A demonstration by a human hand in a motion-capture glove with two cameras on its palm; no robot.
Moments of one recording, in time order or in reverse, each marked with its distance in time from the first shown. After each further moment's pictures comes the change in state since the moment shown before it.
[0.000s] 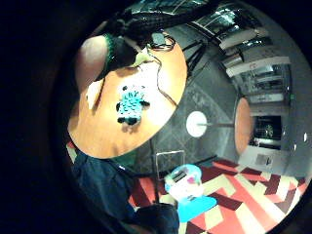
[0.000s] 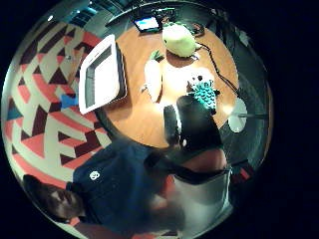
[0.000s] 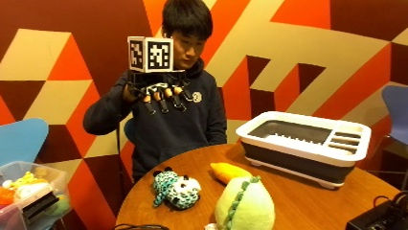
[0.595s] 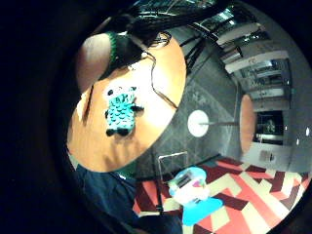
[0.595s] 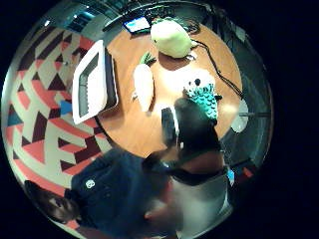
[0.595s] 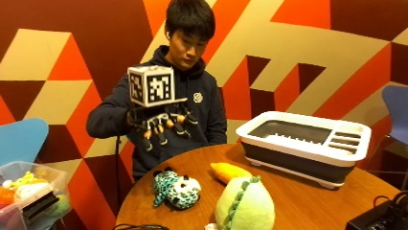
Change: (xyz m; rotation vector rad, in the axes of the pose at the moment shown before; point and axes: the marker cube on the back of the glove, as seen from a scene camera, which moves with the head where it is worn) arm 0.020 -0.041 0.065 0.036 -0.026 0.009
